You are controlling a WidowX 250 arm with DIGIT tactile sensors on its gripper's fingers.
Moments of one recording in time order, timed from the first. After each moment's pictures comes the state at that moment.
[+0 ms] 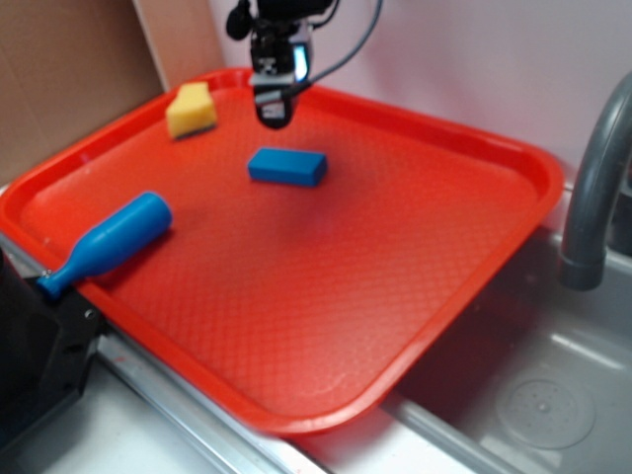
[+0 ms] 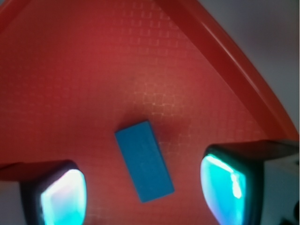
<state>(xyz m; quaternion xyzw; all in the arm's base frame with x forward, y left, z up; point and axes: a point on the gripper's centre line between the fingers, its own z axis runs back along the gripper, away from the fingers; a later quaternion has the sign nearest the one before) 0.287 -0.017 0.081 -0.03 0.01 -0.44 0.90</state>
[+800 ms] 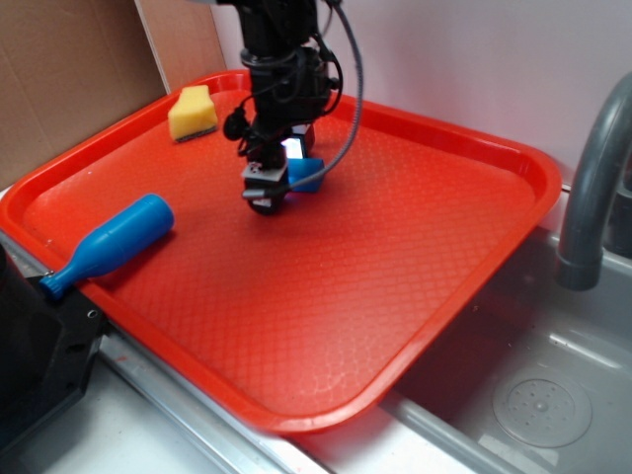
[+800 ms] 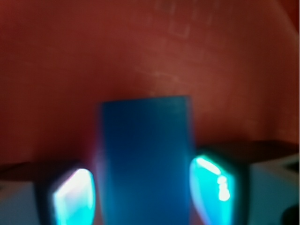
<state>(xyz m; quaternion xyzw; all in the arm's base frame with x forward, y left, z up) 0.274 -0.009 0.014 0.00 0.01 -0.48 0.87</state>
